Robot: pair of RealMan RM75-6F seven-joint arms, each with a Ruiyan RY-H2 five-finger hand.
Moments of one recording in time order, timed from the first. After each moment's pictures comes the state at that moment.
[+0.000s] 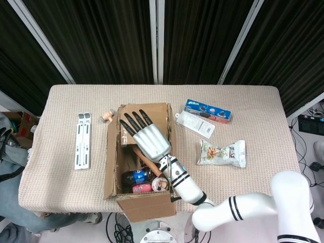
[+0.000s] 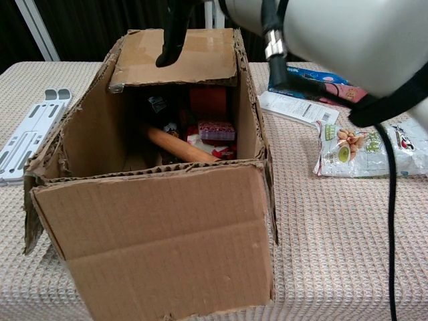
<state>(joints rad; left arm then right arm) -0.17 -0.97 -0.01 -1.56 1.43 1.57 0.02 1.13 -1.69 0.36 -1.82 -0.82 1.24 -0.97</state>
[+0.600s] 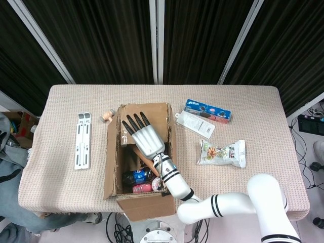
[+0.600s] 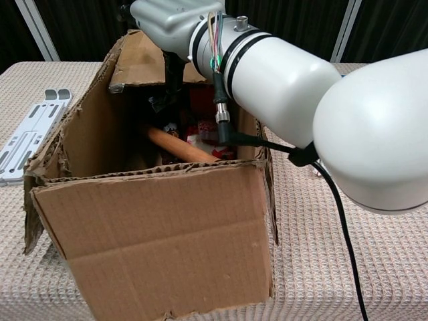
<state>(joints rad) -0.13 -1.00 -0.03 -1.48 1.45 1.55 -0.07 1.19 -1.85 0.34 -1.55 -0.76 1.21 -0.97</state>
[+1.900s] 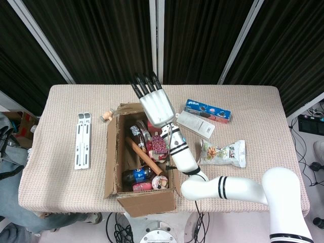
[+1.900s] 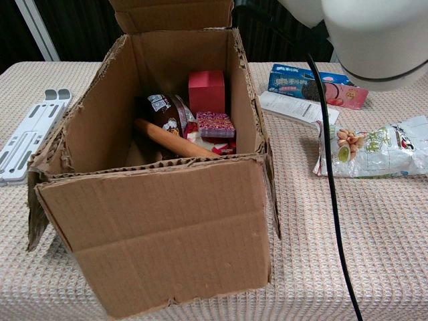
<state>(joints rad) -0.15 -0.96 -0.08 -1.54 1.47 1.49 -0.02 1.23 -1.71 0.48 -1.43 -0.84 1.19 -0.92</state>
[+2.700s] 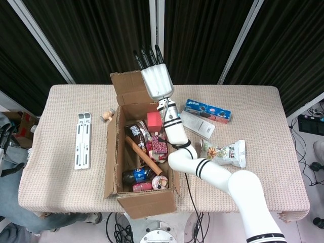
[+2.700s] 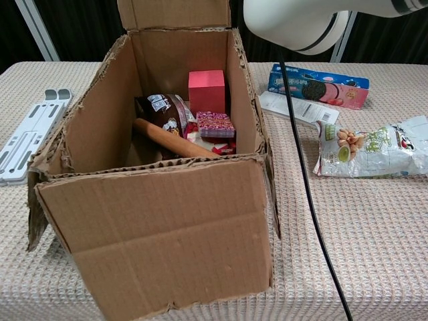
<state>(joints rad) -0.17 -0.97 -0.10 -1.56 1.44 1.44 0.03 1.43 -1.92 0.53 -0.70 -0.93 1.03 -0.60</state>
